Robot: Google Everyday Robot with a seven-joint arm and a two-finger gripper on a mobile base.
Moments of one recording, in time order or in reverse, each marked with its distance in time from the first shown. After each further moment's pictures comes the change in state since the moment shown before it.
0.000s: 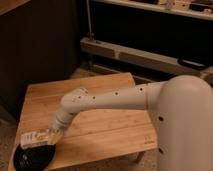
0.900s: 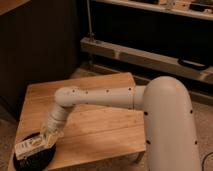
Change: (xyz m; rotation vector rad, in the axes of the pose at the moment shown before) arm -0.003 0.008 0.012 -0.164 -0.045 -0.150
